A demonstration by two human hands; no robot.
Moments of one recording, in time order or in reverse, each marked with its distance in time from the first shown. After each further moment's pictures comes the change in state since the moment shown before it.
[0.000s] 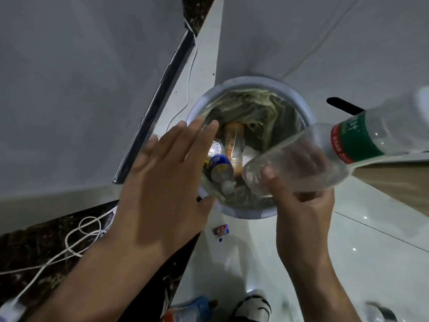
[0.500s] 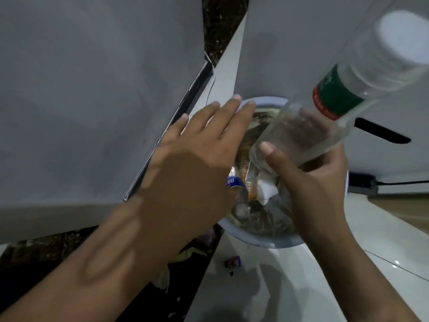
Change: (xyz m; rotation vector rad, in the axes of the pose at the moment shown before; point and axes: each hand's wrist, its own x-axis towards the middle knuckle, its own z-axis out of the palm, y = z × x) left_hand 0.038 0.003 -0.007 0.075 0.104 0.128; right_hand 0.050 0.002 0.025 -0.053 -0.191 -0.205
